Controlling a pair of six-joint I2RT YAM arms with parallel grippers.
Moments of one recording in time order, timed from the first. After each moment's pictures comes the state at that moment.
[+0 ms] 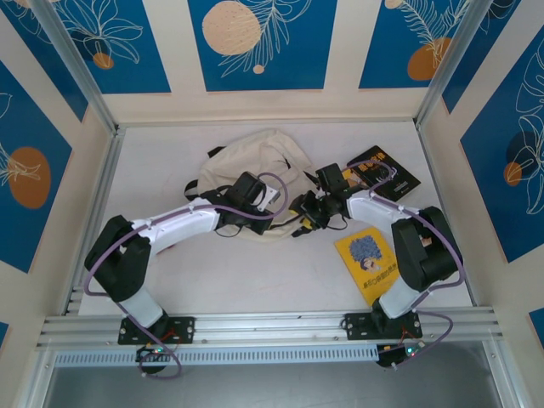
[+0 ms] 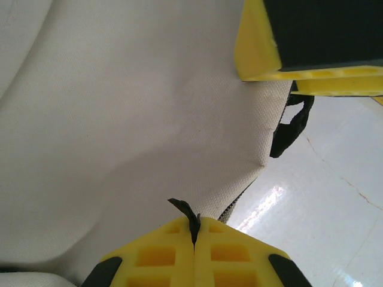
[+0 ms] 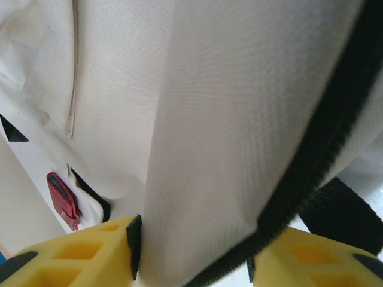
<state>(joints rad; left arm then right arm) -0.76 1.64 1.12 -0.47 0.12 -0.18 0.41 1.63 0.95 -0.38 -0.45 1.05</state>
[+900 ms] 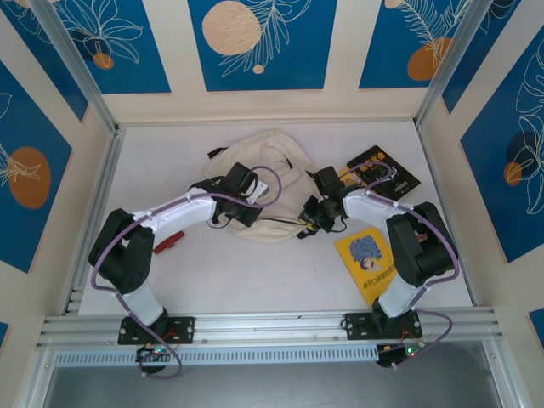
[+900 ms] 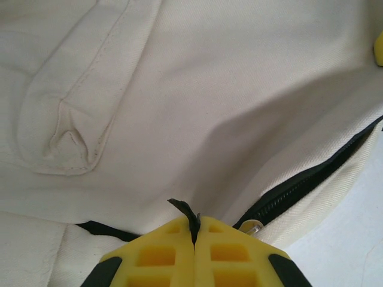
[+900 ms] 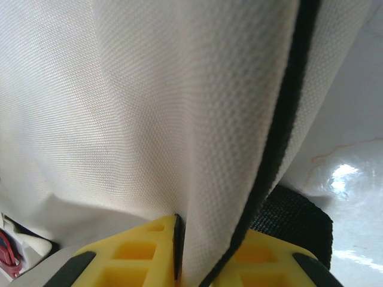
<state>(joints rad) -0.65 1.69 1.19 -0.58 0.05 -0.03 0.42 1.67 0.96 -0.49 -0.28 1.02</state>
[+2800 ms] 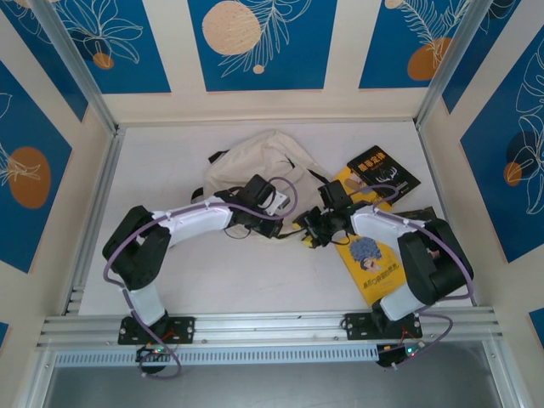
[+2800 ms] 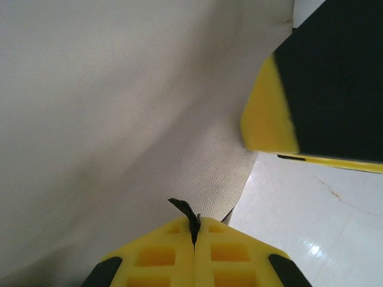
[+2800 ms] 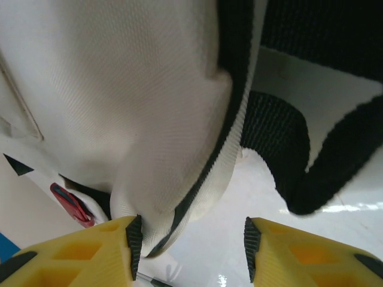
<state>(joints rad) -0.78 1.77 1.18 -0.44 0.25 -0.20 0.45 1.53 0.77 -0.34 -0.47 1.33</state>
